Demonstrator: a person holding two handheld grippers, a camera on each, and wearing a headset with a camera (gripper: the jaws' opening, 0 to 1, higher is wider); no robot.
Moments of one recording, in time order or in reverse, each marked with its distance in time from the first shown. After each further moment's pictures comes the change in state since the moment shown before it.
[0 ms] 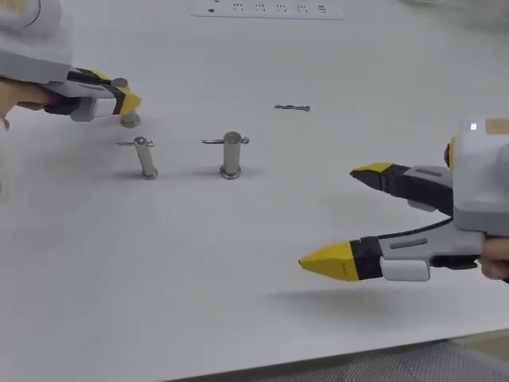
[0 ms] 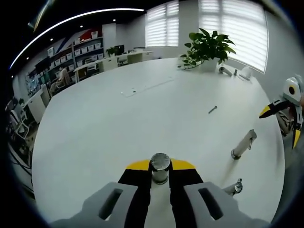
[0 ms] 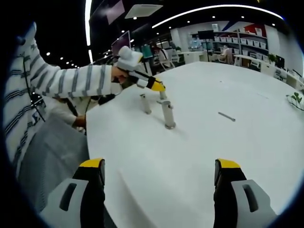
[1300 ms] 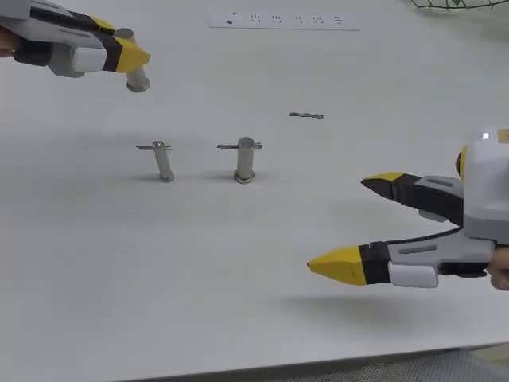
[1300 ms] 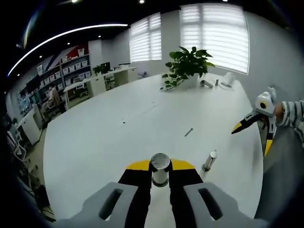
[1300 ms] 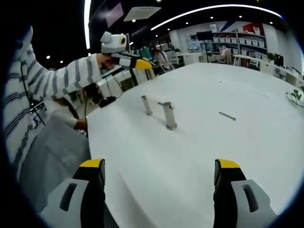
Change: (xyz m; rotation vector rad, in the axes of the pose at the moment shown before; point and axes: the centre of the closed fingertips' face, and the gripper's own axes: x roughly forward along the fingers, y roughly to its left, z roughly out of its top) left arm -0.072 -0.024 0.069 0.131 -0.104 -0.105; right arm -0.001 0.004 -0.001 0.020 -0.022 0.008
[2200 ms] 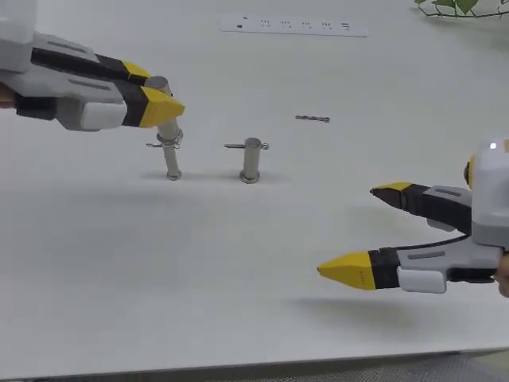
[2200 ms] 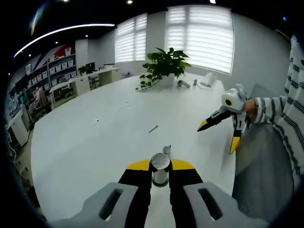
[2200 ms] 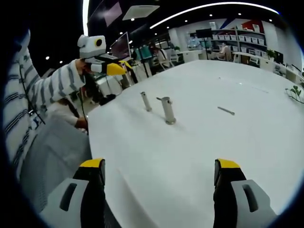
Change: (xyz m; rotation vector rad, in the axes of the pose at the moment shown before) left arm -0.026 -0.093 -0.018 -0.003 -0.004 -0.130; right arm -0.005 -0.002 -0.009 0.013 0.020 0.005
